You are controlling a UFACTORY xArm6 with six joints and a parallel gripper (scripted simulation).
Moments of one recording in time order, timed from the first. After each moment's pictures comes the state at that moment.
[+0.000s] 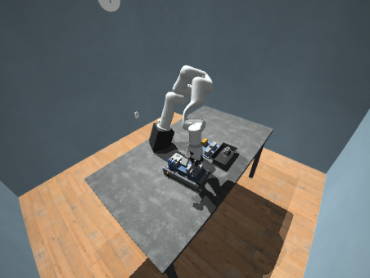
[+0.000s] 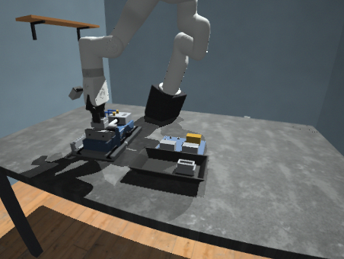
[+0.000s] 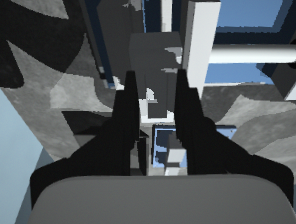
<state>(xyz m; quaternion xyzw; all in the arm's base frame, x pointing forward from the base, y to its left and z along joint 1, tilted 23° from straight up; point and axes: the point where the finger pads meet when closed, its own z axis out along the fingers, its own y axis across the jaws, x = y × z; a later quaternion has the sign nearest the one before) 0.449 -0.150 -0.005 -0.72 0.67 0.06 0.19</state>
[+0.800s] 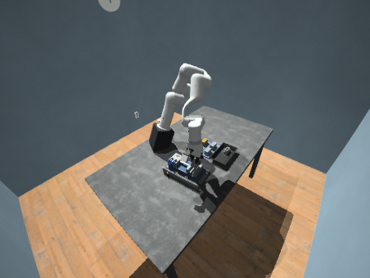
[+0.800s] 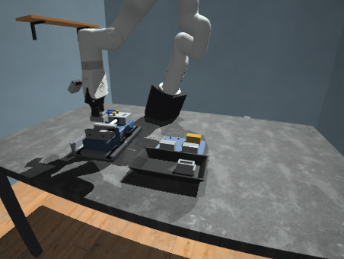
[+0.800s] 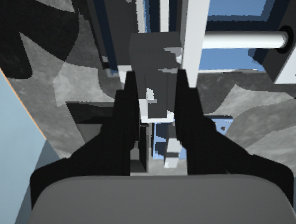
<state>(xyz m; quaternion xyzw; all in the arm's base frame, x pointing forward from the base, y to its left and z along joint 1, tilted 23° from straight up) 0.445 -0.159 0.018 -0.72 0.67 0.06 0.19</state>
